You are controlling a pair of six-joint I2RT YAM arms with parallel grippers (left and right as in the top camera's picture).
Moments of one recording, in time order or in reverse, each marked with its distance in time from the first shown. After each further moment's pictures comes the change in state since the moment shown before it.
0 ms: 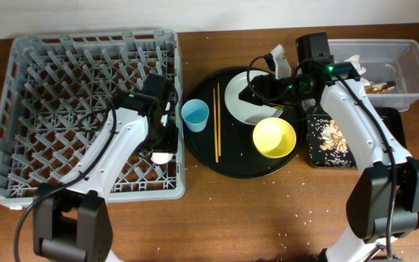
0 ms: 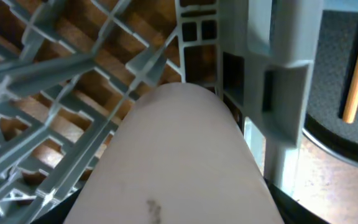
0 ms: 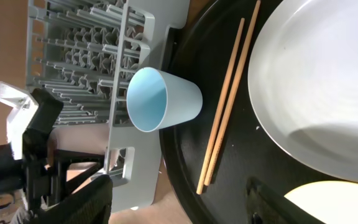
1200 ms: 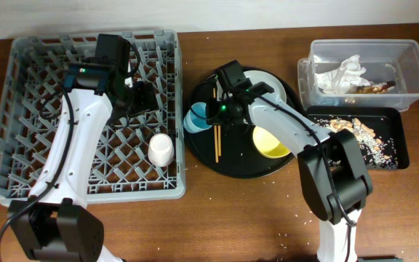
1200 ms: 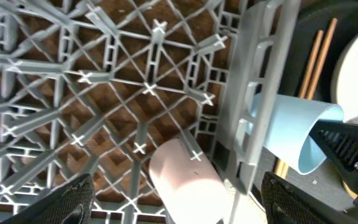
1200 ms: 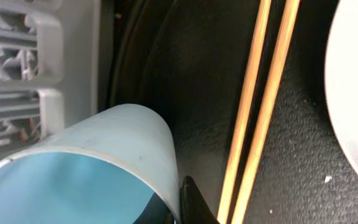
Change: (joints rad) left arm 0.176 0.002 0.322 -0.089 0.052 -0.127; right arm 0.332 0.235 0.000 0.240 0.402 0.291
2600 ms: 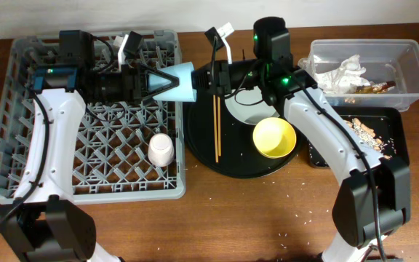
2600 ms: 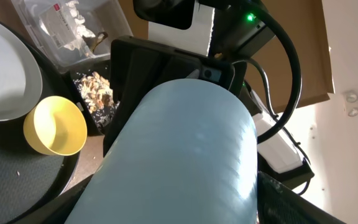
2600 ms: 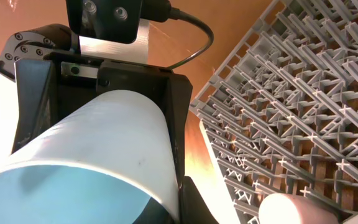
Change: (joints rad) left arm 0.158 0.002 0.002 0.091 1.405 0.372; right arm -0.105 -0.224 -0.001 0.509 -0.904 0.097
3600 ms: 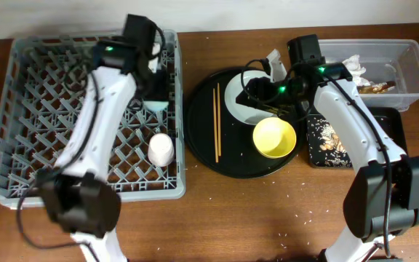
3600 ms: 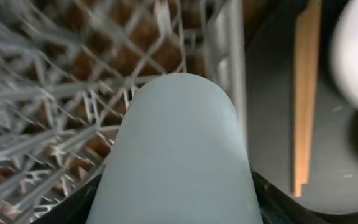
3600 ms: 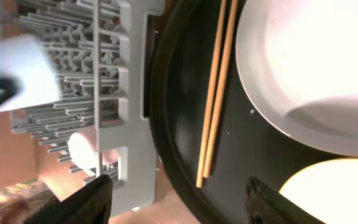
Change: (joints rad) left arm -0.257 0.212 0.264 -0.172 -1.480 -0.157; right arm -0.192 0.002 0.002 -0.778 0.578 -0.295
